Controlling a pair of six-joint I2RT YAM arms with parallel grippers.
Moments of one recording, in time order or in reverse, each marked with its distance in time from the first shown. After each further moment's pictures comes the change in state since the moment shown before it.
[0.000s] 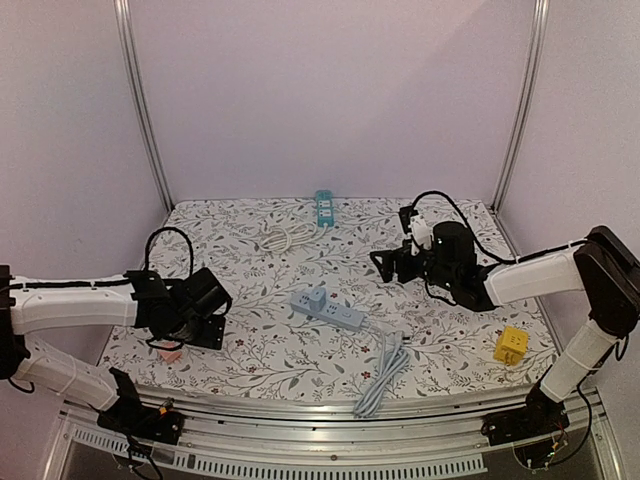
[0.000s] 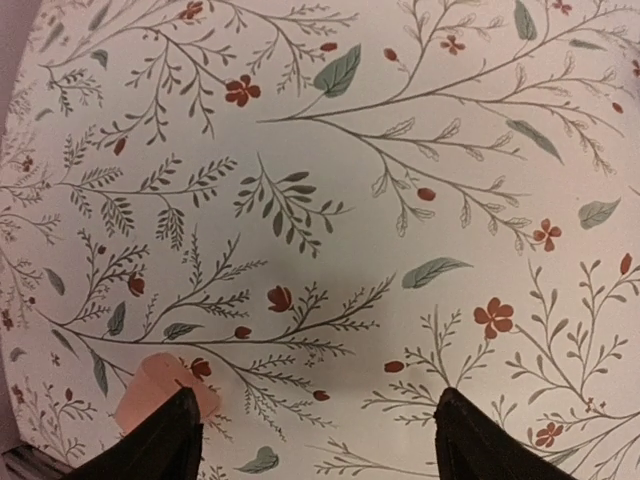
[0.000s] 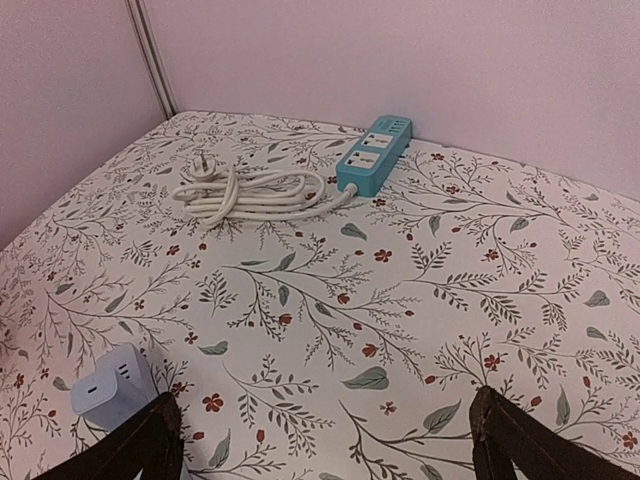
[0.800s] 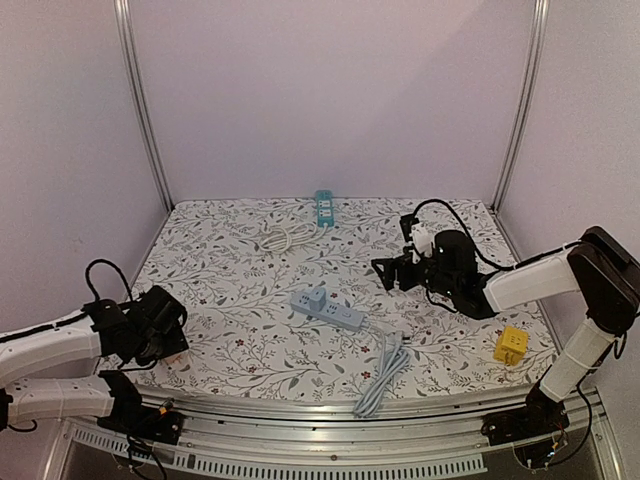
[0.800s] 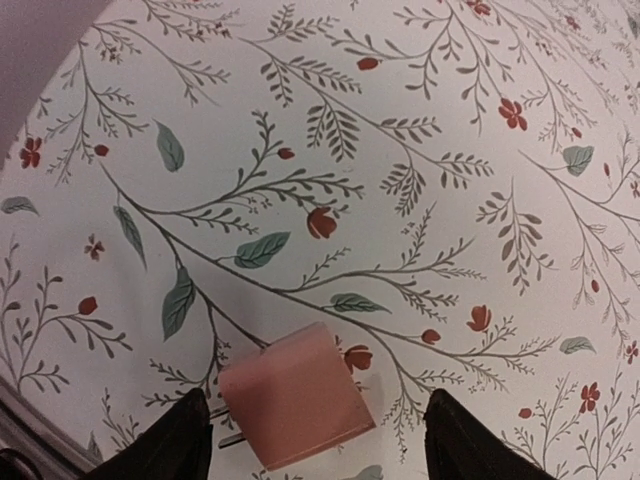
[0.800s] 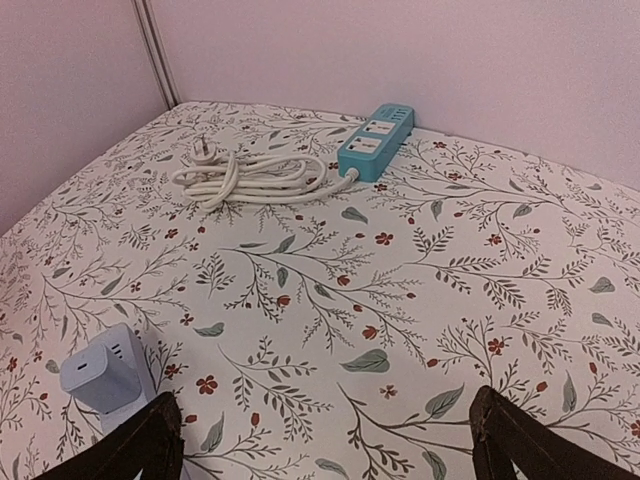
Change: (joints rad) left arm 0.214 -0.378 -0.291 -0.015 -0.030 -0.351; right arm 0.000 0.022 -0.054 0.072 -0.011 -0.009
